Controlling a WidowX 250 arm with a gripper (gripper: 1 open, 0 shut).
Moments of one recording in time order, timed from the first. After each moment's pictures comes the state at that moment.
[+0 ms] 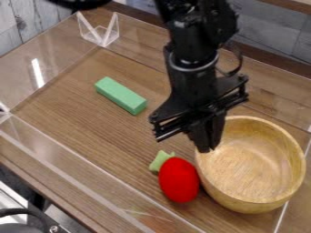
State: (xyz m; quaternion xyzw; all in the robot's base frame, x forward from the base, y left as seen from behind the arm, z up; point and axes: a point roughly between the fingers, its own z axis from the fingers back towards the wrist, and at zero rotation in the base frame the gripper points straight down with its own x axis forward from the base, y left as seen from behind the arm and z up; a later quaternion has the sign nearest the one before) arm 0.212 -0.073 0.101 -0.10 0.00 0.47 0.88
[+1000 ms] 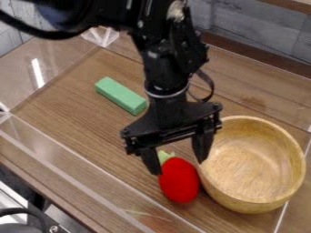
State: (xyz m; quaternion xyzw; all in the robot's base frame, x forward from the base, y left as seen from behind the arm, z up) arm 0.193 -0.055 0.076 -0.07 0.00 0.41 0.91
